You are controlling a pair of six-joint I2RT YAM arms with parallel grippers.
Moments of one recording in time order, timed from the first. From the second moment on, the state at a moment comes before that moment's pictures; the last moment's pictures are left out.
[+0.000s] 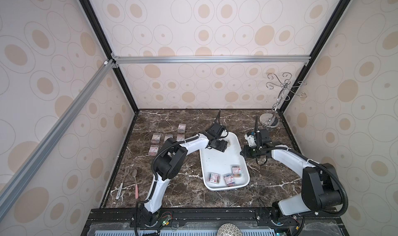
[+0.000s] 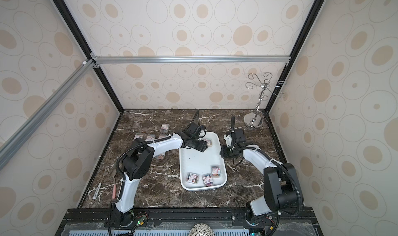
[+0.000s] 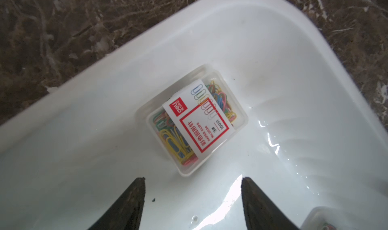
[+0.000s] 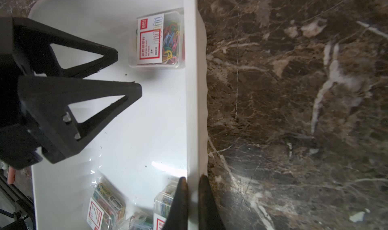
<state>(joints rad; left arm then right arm) -0.72 2.15 1.59 -0.41 0.11 -0.22 0.21 1.47 0.87 -0.48 -0.34 0.27</state>
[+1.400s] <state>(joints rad) -0.79 2.20 1.68 -0.42 0.16 -0.22 0.21 1.47 0.87 -0.48 -0.34 0.27</state>
